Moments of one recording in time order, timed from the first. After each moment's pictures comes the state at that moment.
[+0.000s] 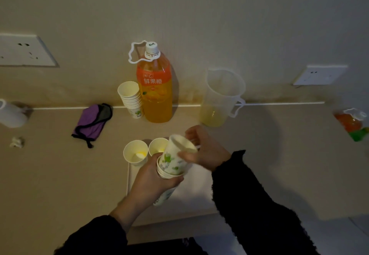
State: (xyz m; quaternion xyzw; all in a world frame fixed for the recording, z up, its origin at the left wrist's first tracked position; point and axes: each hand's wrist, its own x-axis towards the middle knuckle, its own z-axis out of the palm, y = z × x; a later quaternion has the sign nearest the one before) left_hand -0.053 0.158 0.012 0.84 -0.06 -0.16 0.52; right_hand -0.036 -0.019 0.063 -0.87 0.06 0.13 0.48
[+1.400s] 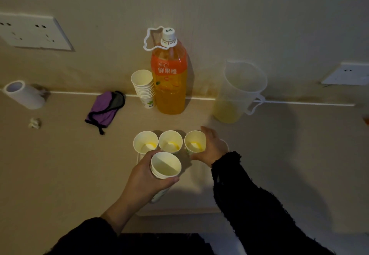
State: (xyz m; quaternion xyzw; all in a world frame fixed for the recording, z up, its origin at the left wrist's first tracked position) left_hand -0.062 0.185 0.004 0.85 0.00 -0.12 0.51; right_hand -0.009 -0.027 -0.022 -0.95 0.07 0.13 0.28
